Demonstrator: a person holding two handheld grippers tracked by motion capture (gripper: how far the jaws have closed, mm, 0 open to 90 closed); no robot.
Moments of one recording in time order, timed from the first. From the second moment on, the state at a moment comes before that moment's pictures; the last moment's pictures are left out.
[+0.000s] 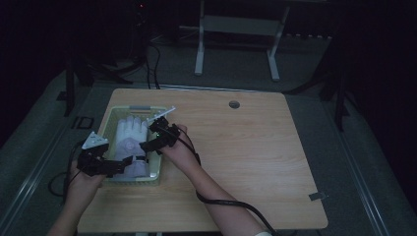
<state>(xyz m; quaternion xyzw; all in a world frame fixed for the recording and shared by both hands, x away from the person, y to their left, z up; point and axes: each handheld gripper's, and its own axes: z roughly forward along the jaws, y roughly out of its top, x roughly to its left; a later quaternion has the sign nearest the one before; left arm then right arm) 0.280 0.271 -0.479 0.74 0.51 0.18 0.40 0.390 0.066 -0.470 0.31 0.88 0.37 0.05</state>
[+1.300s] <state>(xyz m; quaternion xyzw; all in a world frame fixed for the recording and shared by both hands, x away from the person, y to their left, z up) 0.280 0.144 -0.498 0.78 0.39 0.13 0.47 0.383 -0.082 -0.482 0.30 0.87 0.39 0.09</state>
